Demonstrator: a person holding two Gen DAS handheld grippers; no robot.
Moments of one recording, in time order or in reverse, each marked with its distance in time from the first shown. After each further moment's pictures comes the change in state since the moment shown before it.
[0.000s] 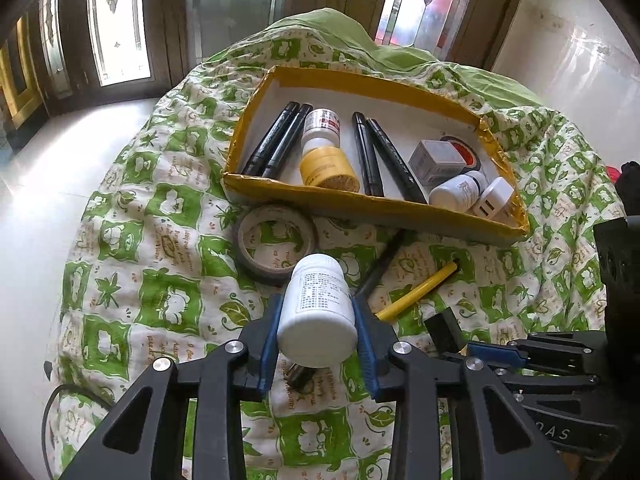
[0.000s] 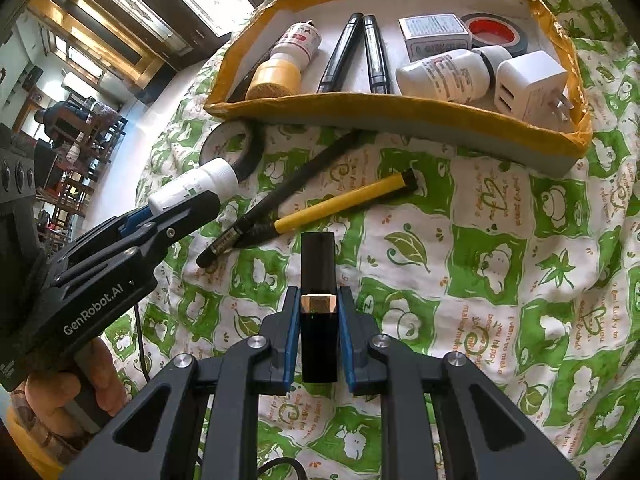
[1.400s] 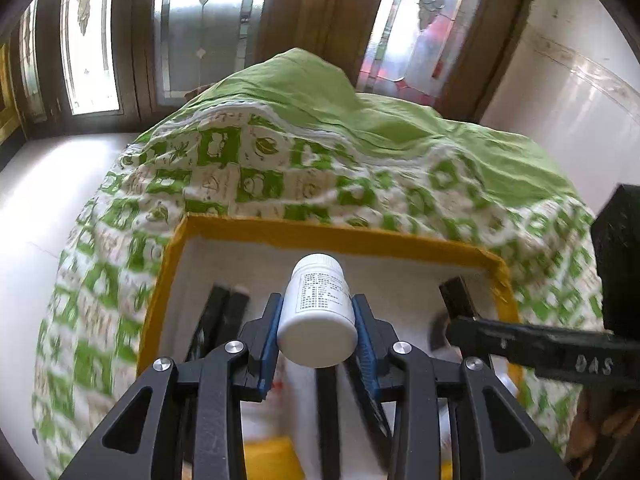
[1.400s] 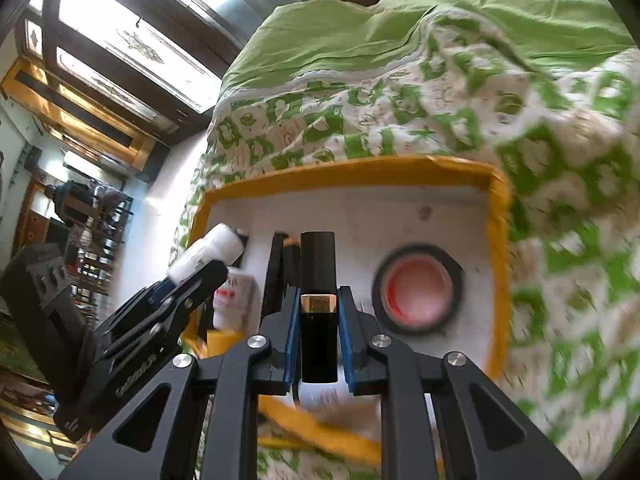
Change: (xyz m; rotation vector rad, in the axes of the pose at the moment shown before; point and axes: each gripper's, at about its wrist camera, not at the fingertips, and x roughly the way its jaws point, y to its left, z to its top) left arm 0.086 -0.034 0.183 -0.003 -0.069 -0.064; right arm -0.044 -0.101 0.190 0.190 -0.139 0.105
